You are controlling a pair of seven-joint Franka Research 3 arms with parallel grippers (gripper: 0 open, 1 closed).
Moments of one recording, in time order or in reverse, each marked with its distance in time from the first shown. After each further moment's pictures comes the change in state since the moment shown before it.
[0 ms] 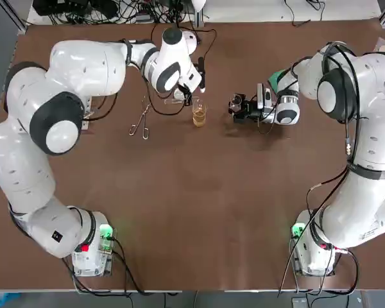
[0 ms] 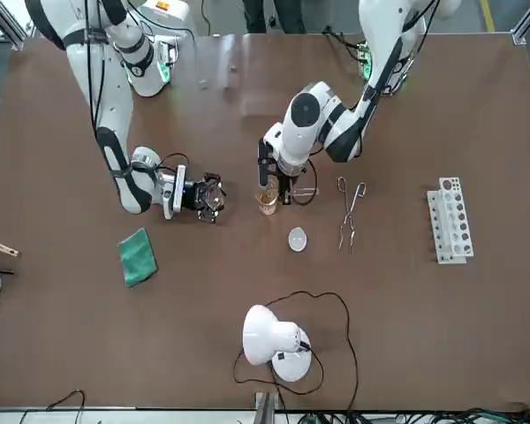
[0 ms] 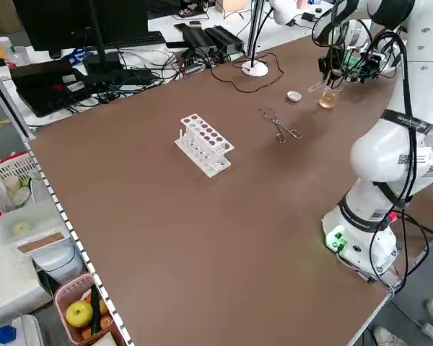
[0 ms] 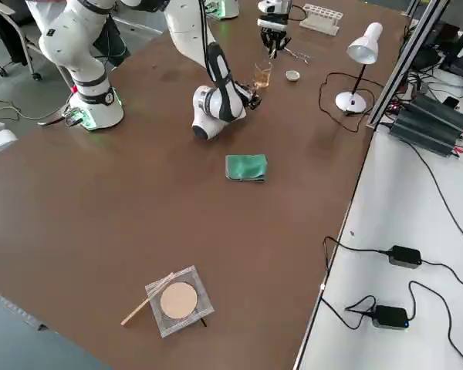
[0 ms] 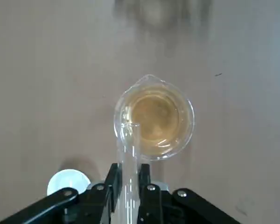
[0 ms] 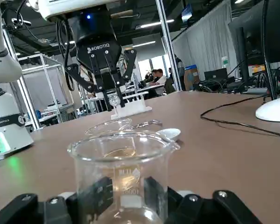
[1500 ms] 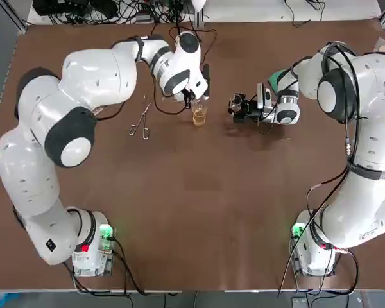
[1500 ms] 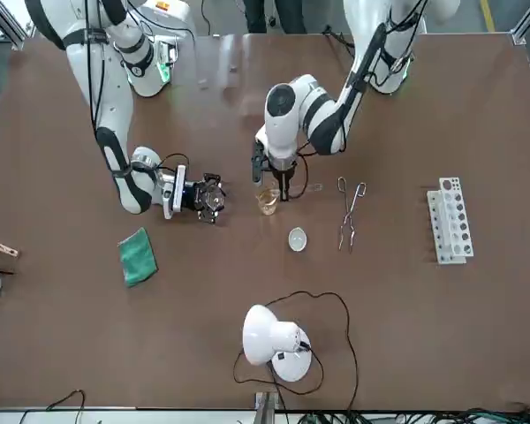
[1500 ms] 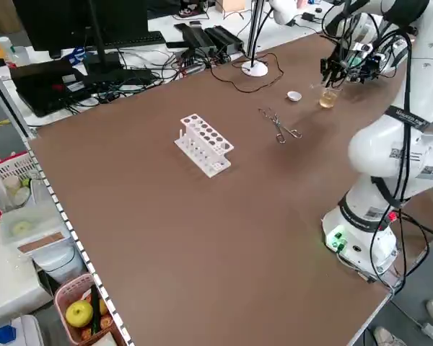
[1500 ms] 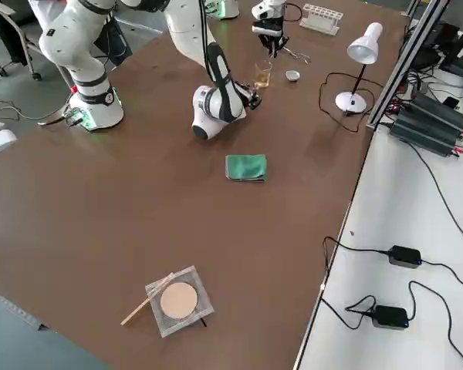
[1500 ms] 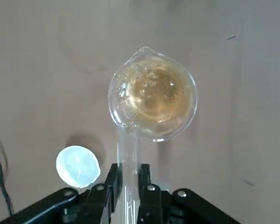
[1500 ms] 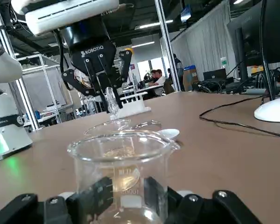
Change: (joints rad) left arm -0.260 0.022 0.229 0.087 0.115 -0.162 -0.096; right arm 0.000 0.000 0.000 0.000 0.006 0.000 0.000
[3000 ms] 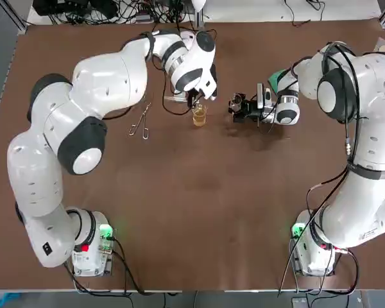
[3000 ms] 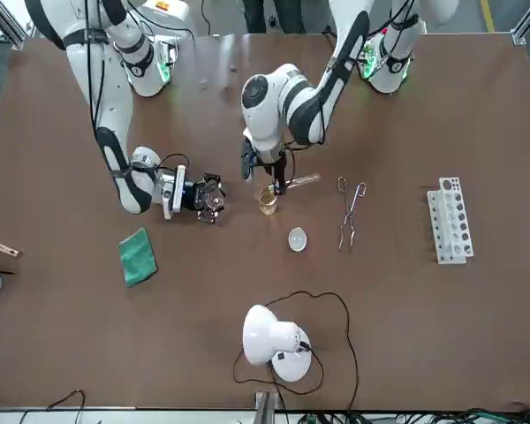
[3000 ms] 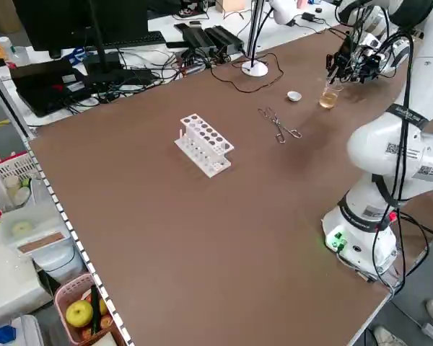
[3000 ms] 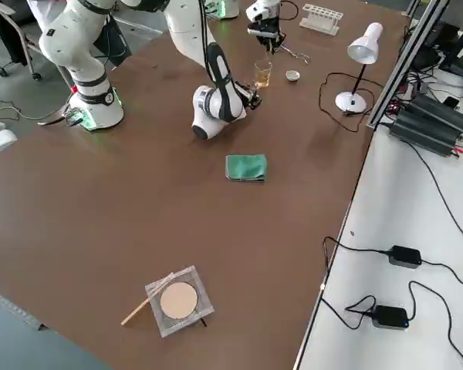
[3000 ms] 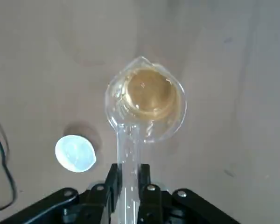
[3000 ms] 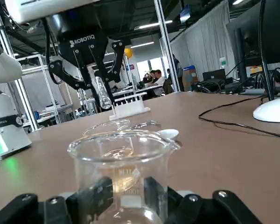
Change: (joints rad) left arm -0.096 0.058 0.068 0.163 -0.031 -0.206 -0.078; right arm 0.000 0.000 0.000 0.000 0.003 0.000 0.000
